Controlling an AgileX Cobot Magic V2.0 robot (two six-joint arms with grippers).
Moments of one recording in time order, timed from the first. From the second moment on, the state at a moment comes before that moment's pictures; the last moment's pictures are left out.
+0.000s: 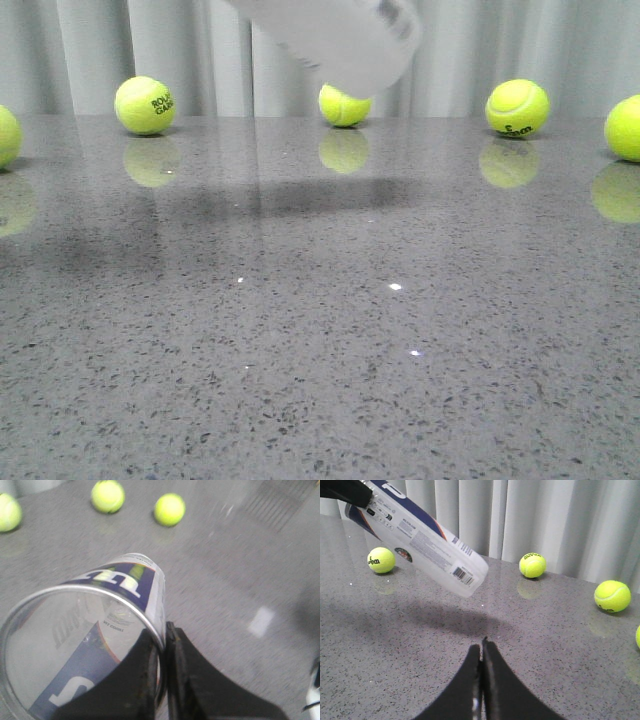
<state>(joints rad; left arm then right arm) -0.35 1.25 -1.31 -0.76 0.96 0.68 0.53 0.17 -0.51 0.06 0.51 -0.03</state>
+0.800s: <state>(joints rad) -0.75 1.39 -1.56 0.04 1.26 0.25 0.53 0.17 -0.51 0.06 0.51 -0.03</state>
